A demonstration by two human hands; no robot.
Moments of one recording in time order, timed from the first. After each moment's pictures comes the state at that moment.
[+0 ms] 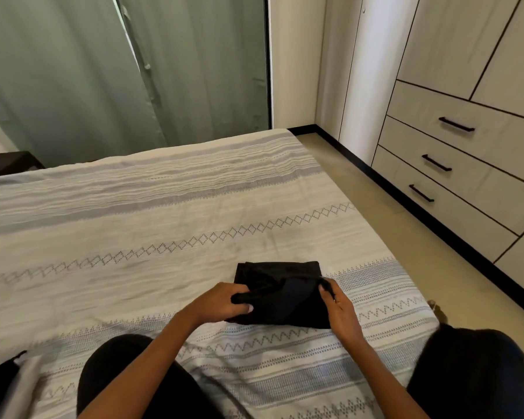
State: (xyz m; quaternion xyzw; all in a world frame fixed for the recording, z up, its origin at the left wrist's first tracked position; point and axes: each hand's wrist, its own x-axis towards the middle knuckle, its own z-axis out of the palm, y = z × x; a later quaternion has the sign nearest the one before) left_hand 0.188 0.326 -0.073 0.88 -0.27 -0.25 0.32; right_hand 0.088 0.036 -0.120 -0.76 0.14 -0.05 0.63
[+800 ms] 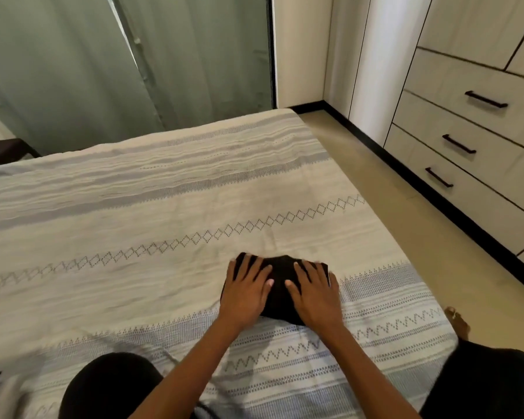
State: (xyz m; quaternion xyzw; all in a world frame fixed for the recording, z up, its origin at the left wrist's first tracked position) left_hand 0.220 0.244 -0.132 0.95 -0.27 0.11 0.07; right_hand 0.174 0.054 -0.148 -0.98 0.06 -0.06 0.18
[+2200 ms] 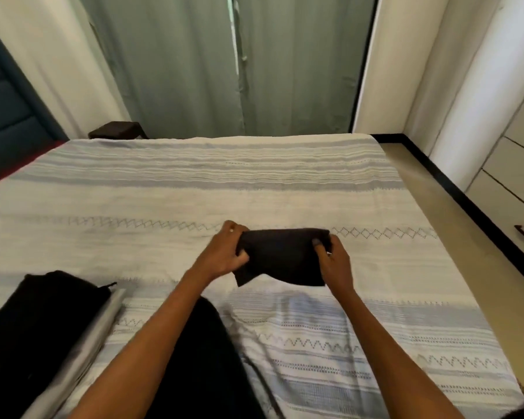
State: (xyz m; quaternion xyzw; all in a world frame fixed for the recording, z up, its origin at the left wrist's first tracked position) left_hand 0.205 0.419 -0.012 0.96 -0.10 0.05 0.25; right_hand 0.211 0.141 -0.053 -0.83 0.03 -0.08 0.56
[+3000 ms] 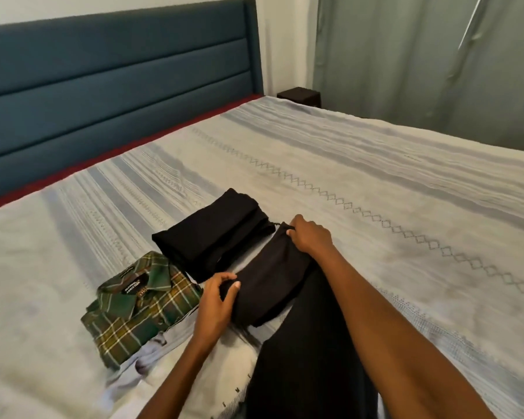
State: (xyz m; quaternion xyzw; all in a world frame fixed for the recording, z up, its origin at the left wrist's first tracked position) left_hand -0.113 0.575 -0.098 0.79 0.36 0.29 0.40; right_hand 0.157 0.509 -0.029 -0.90 -0.39 0.15 0.15
